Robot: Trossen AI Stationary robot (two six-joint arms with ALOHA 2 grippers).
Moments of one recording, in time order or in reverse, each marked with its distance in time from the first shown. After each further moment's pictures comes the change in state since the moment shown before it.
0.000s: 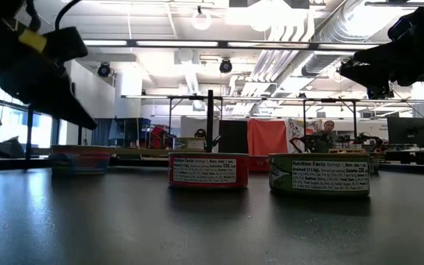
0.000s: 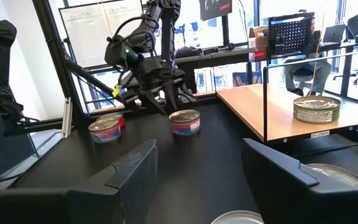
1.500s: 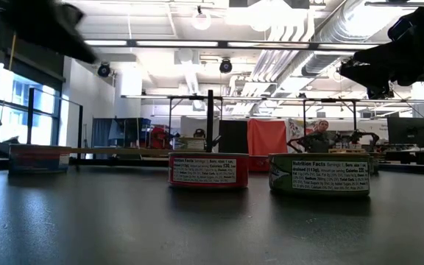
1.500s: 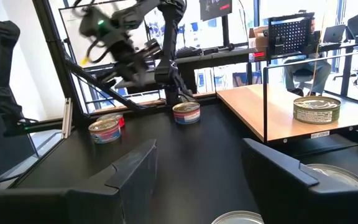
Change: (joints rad) left arm -0.184 -0.031 0.283 -0.292 -0.043 0.249; right arm 0.000 -0.001 0.000 0.000 0.000 0.000
